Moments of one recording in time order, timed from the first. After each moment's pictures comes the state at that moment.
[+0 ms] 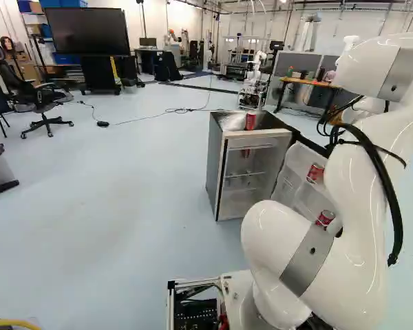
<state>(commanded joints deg) -55.4 -40.4 -82.1 20.2 -23.3 0.0</state>
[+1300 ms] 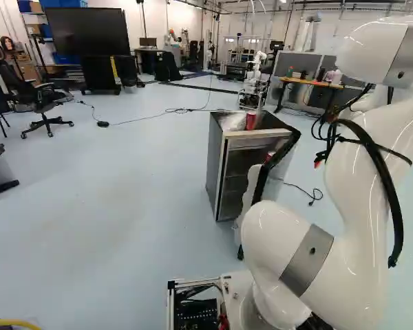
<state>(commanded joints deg) -55.2 -31.8 -68.9 16.7 -25.8 0.0</state>
